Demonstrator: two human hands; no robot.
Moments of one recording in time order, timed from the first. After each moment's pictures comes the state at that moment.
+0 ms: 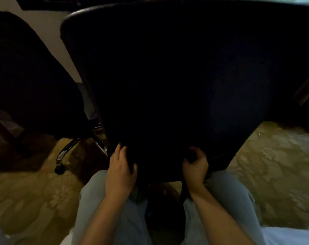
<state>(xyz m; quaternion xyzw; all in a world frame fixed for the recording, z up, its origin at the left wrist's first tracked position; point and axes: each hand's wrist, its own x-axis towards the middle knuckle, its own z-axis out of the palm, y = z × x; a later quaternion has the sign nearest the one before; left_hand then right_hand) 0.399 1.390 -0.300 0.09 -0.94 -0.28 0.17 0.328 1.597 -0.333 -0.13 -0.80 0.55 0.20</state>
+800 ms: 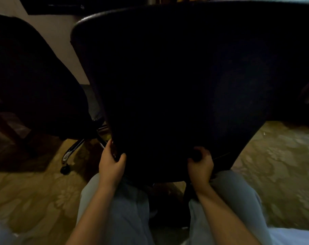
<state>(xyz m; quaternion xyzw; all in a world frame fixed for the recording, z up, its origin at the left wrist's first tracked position) 0.389 1.364 -0.274 0.19 -0.83 -0.49 0.19 0.332 1.602 -0.326 -0.12 -0.81 0.55 0.19</state>
